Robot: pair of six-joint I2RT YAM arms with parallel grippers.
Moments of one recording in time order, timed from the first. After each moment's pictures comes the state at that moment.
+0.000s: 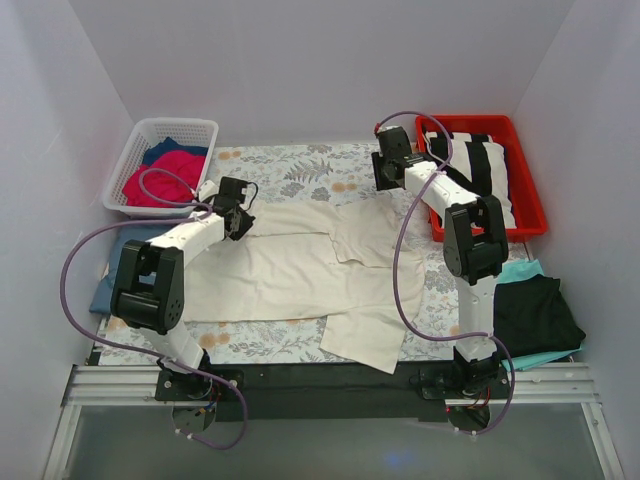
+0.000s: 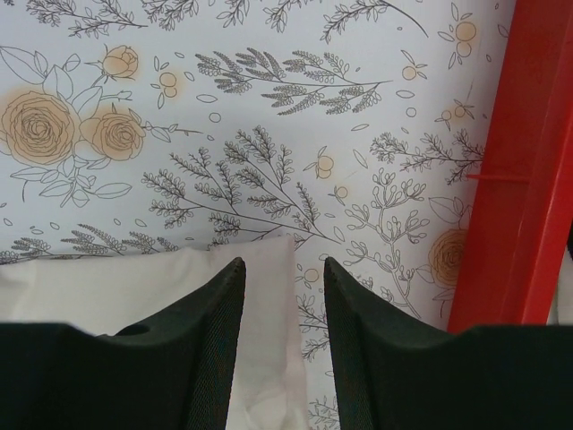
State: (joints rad) left arm -0.25 1.67 1.06 -0.33 -0.32 -0.99; right arm 0.36 2.13 1.75 -0.46 0.21 0.08
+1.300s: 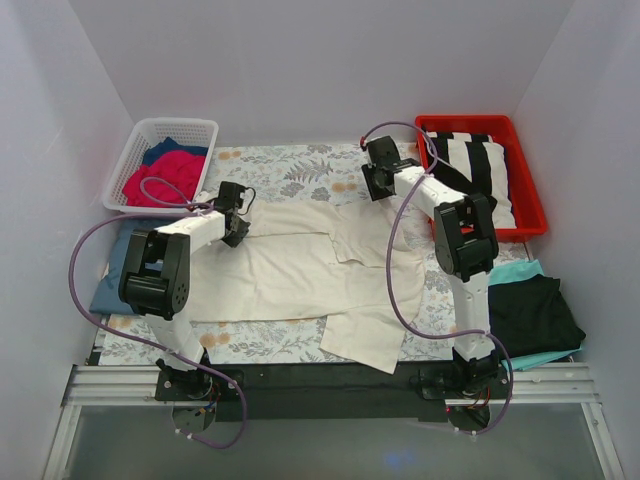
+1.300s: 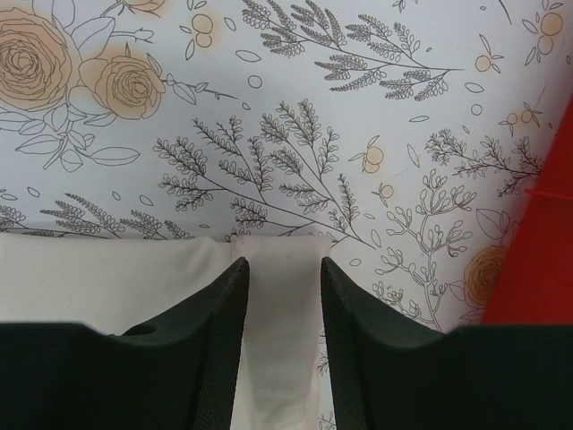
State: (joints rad) left arm -0.20 1.79 1.07 -0.36 -0.34 -1.09; right arm 0.39 2.20 1.75 -0.46 0.19 -0.03
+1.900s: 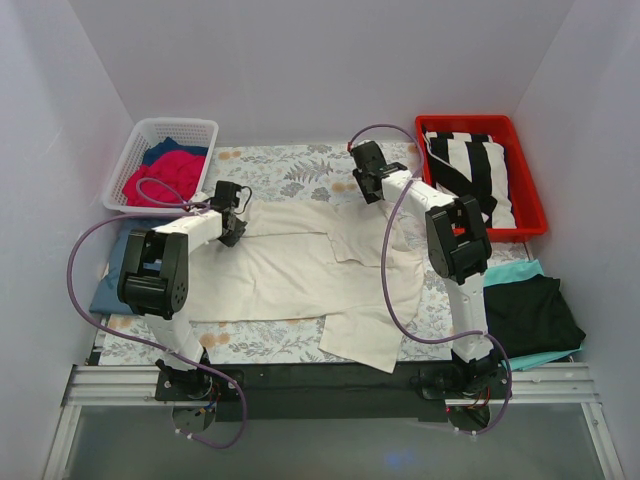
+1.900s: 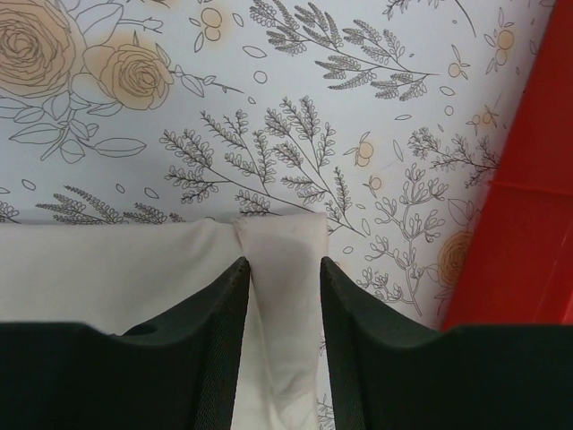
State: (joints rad) left arm -0.18 1.79 1.07 -0.37 -0.34 -1.09; right arm 0.47 2.20 1.75 -0.47 0.37 -0.08
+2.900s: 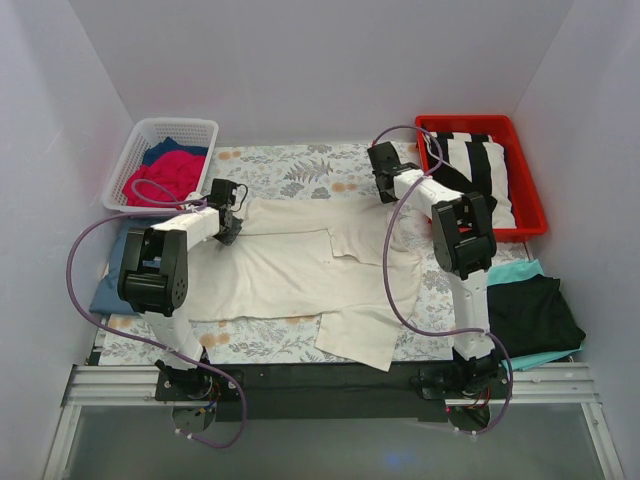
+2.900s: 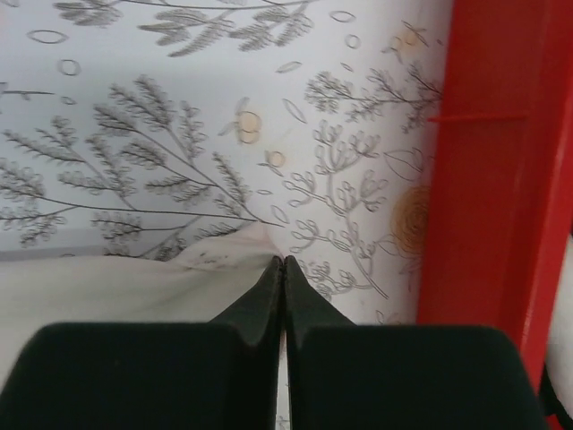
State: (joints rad) left arm -0.15 1.81 1.10 -0.39 -0.34 -1.13; right arm 0.40 2.24 1.74 -0.46 0.45 0.05
